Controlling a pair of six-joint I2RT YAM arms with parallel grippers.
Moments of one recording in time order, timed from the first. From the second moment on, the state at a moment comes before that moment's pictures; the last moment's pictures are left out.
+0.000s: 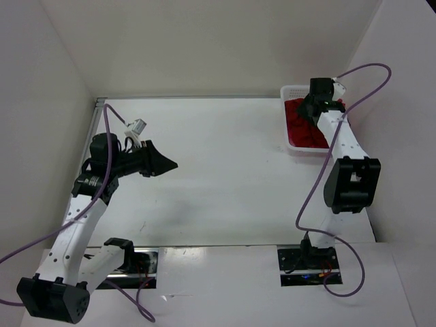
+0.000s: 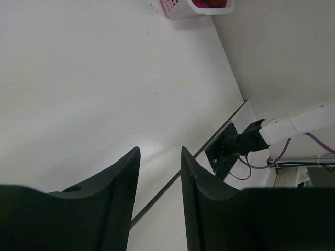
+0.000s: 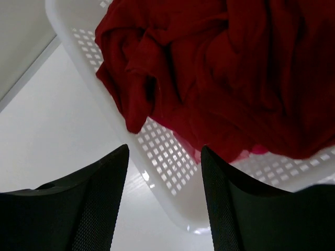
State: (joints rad) left arm -0.12 0.90 0.91 -0.44 0.75 -0.48; right arm -0.03 1.76 1.58 -0.56 0.29 0.64
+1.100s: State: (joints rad) left arm -0.09 0.90 0.81 -0.44 0.72 -0.51; right arm -0.08 2.12 1.88 -0.54 0.23 0.59
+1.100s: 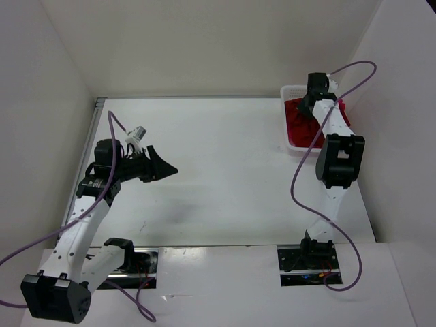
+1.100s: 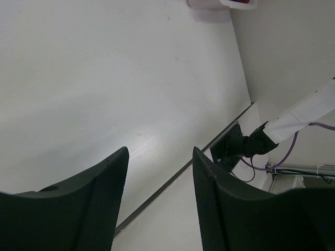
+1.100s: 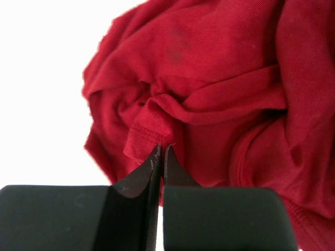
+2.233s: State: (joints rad) left arm -0.04 1.00 0.99 -0.36 0.50 -0.77; right arm 0.22 1.30 2.20 -0.24 -0.70 1.01
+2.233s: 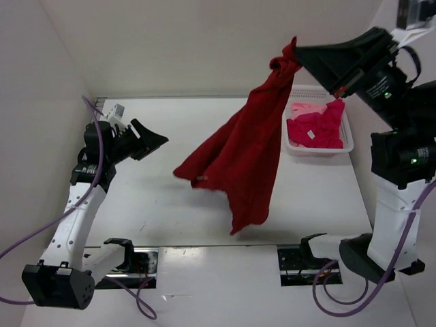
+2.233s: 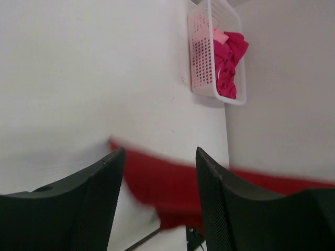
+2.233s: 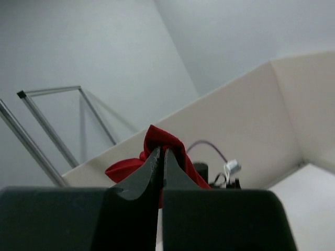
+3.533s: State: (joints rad) left arm -0.44 1.18 0.70 -0.40 0.30 -0.68; right arm 0.13 1.72 1.88 -0.42 -0.24 0.70
